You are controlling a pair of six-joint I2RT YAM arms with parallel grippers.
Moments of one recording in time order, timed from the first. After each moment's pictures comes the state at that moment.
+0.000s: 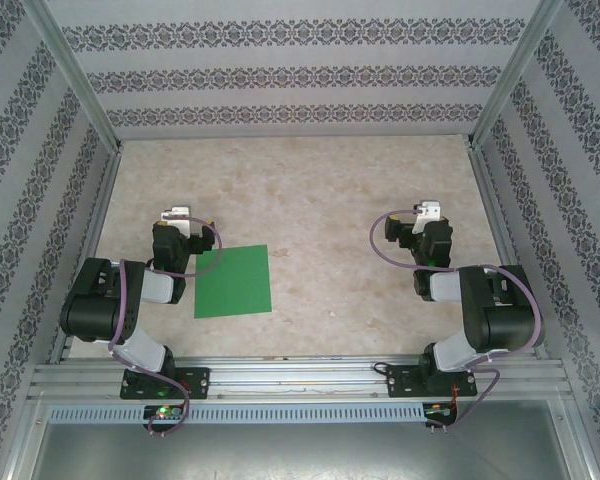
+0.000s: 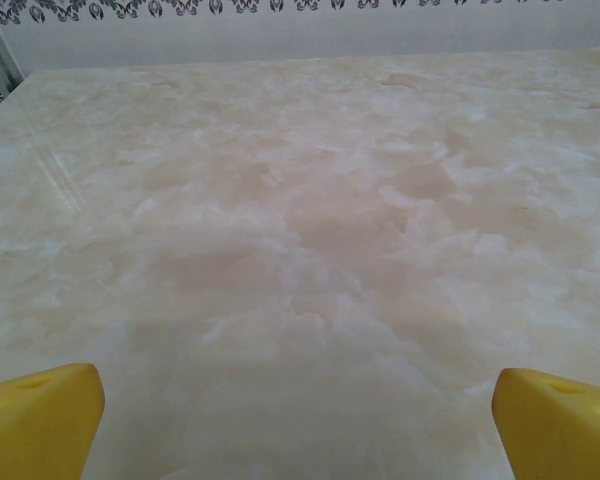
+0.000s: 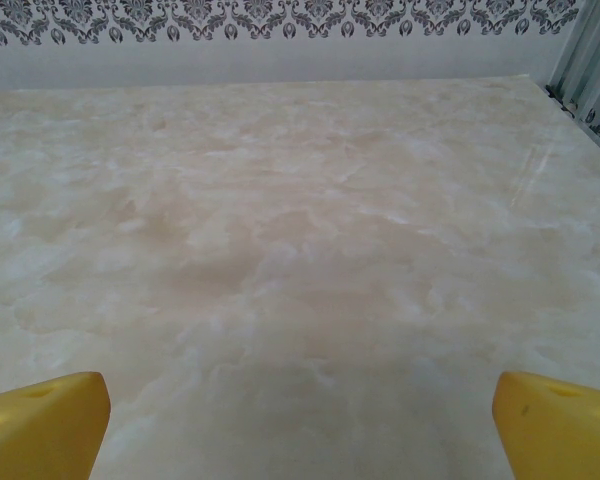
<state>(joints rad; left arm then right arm) -0.02 1.60 0.37 0.89 -0.09 0.00 0.00 1.52 0.37 0.83 0.02 0.04</state>
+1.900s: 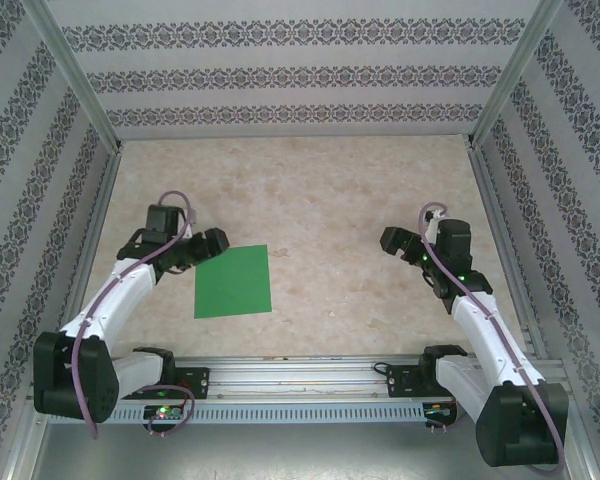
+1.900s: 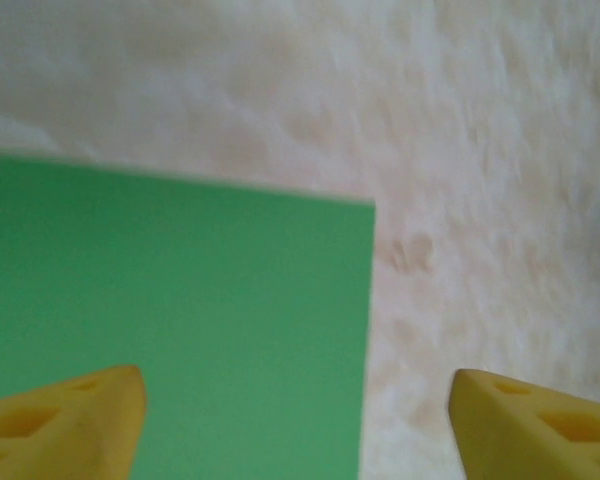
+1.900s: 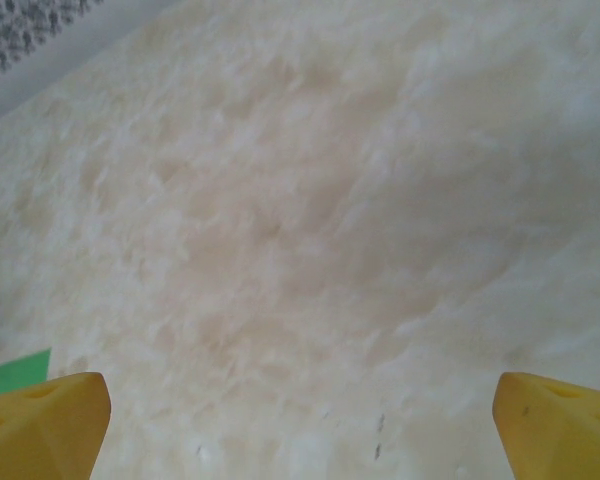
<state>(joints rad) -0.11 1.19 0.73 -0.50 0.39 -0.55 0.03 0.92 0.53 -0.26 -0.29 0.45</state>
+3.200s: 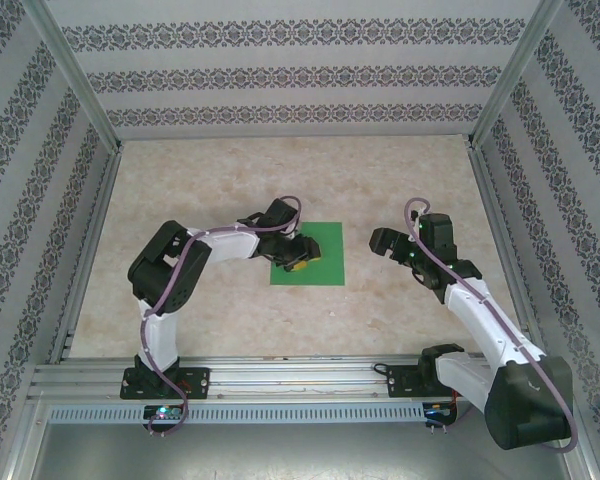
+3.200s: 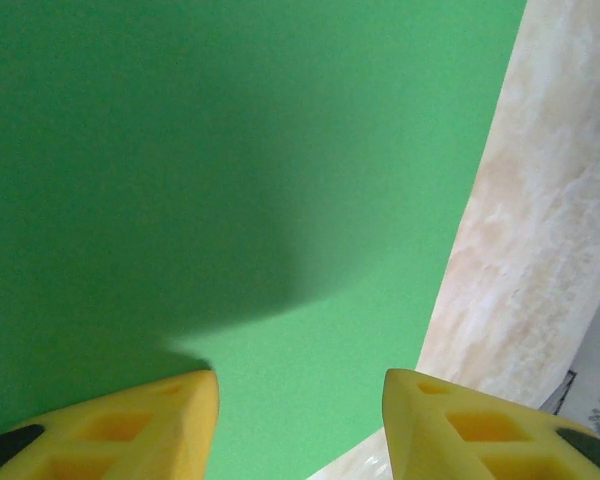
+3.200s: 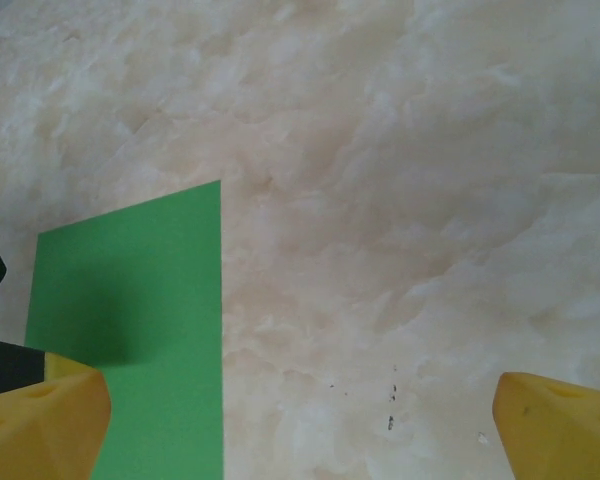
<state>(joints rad) -0.61 1.98 1.18 -0.18 0.47 -0.98 0.14 1.03 0.60 -0.32 -0.17 0.49</state>
